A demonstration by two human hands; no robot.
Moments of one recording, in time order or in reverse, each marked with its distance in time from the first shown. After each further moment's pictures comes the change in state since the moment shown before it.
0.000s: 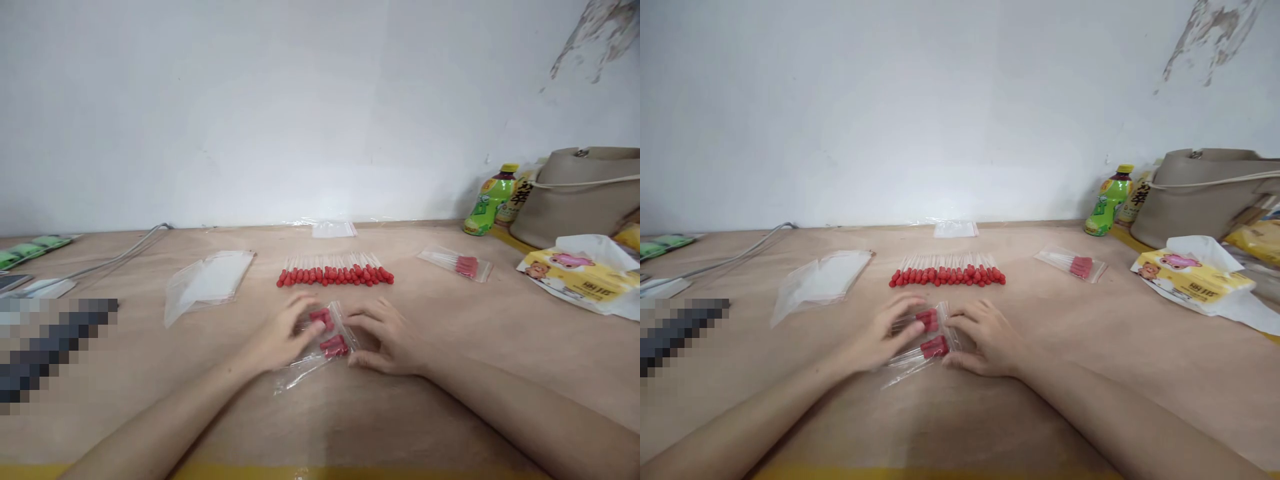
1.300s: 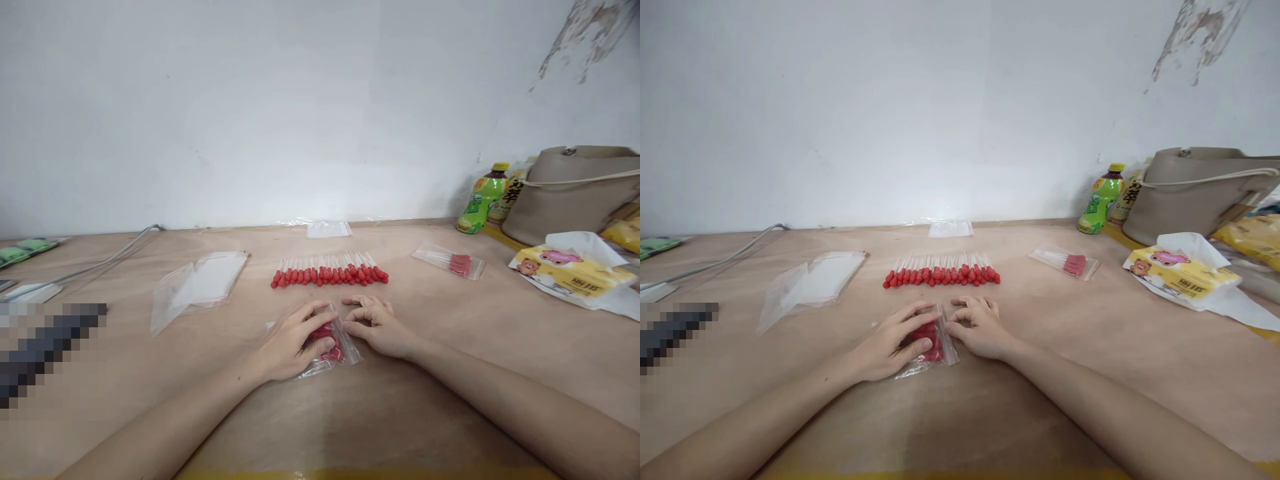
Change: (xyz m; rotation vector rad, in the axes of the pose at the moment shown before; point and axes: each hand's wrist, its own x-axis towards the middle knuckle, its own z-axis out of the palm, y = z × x) left_hand 0.001 0.008 0.017 0.020 -0.084 0.177; right_hand 0.014 -0.003 -0.002 0.283 -0.234 0.720
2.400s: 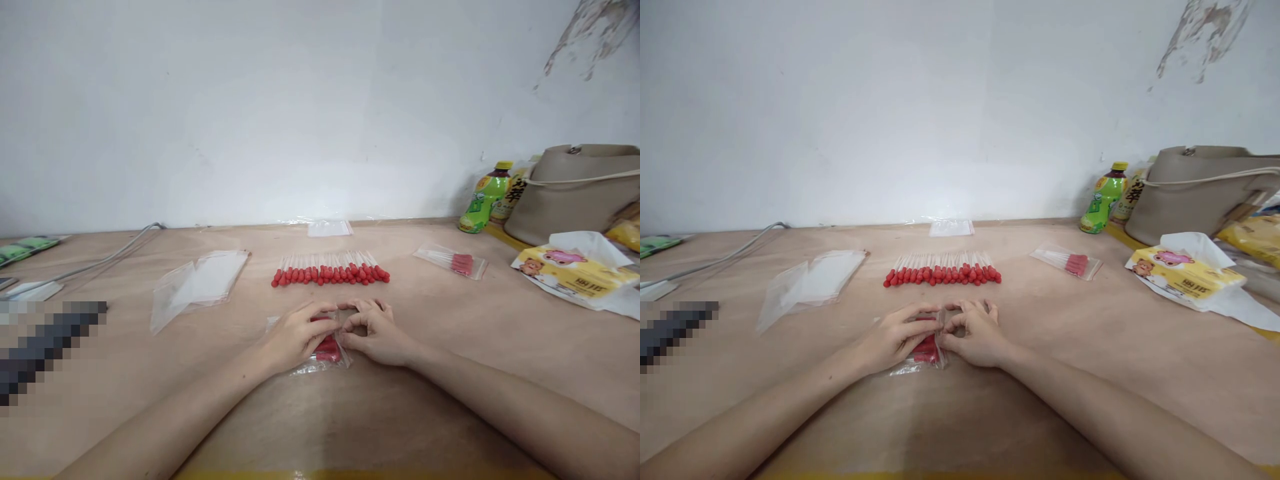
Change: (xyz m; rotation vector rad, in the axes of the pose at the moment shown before) left_hand 0.010 -0.004 0.001 0.160 0.090 0.249; right_hand -0.004 -0.005 0.007 -0.008 -0.032 -0.059
